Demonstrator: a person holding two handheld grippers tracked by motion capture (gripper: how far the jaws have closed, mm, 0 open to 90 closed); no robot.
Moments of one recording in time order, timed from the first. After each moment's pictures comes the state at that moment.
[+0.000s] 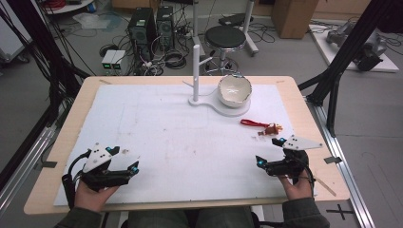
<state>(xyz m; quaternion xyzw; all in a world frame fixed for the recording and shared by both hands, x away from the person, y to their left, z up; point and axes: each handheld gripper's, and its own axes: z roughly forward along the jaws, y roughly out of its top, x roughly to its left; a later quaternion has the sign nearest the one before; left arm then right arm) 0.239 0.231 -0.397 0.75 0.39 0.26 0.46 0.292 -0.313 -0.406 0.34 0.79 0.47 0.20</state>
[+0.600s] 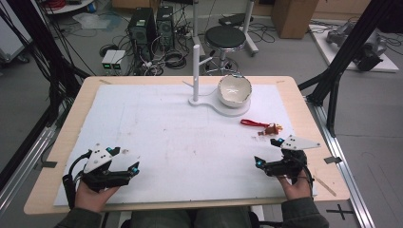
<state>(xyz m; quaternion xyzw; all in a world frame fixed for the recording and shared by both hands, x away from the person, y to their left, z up) 0.238 0.231 -0.399 0.76 0.39 0.26 0.46 0.293 -0.310 -0.408 0.34 0.79 0.47 0.20</state>
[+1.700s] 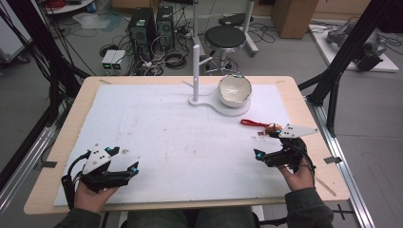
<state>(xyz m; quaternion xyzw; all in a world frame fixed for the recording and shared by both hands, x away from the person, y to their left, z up) 0.236 0.232 -0.398 0.75 0.38 0.27 0.46 0.316 -0.306 -0.383 0.32 0.82 0.45 0.18</state>
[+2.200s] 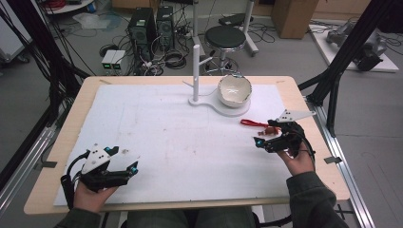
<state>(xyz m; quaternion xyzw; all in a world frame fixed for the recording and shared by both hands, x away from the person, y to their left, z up) 0.237 0.234 -0.398 0.75 0.38 0.27 0.46 0.353 -0.307 -0.366 0.32 0.83 0.43 0.16</state>
